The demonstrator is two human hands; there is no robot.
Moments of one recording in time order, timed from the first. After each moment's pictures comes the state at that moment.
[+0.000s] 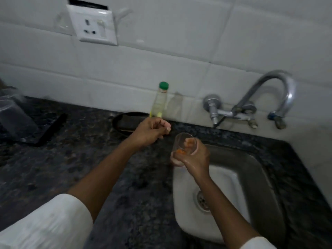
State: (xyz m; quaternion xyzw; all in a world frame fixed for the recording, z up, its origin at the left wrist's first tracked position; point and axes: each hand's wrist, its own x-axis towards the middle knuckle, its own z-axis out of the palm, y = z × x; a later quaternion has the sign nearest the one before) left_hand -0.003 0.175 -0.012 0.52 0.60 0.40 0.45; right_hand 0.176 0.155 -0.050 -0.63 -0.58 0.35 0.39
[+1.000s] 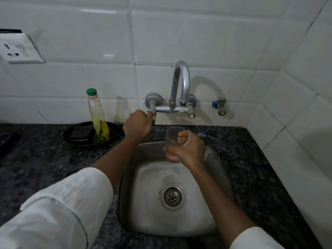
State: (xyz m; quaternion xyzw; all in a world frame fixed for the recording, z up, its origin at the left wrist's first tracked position) left_hand 0.184 0.242 -0.002 0.52 0.78 0.32 0.11; right_hand 0.358 0.176 -0.010 -0.65 -0.58 0.33 0.37
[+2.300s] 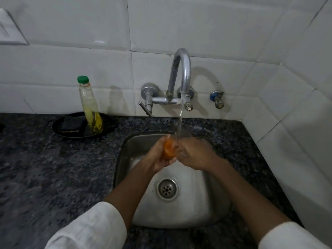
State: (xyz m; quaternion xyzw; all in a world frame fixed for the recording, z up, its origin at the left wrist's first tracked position) left_hand 0.250 0.182 -0.074 0.17 0.46 0.43 0.76; right_hand 0.396 0.171 0.007 -0.45 -0.88 0.17 0.02
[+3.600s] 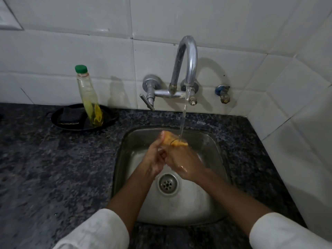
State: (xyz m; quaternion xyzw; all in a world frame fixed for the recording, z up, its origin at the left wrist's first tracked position) left_hand 0.247 0.176 -0.111 0.12 0.42 0.52 0.74; right_hand 0.367 0.173 -0.061 -0.39 -0.89 0.13 0.17
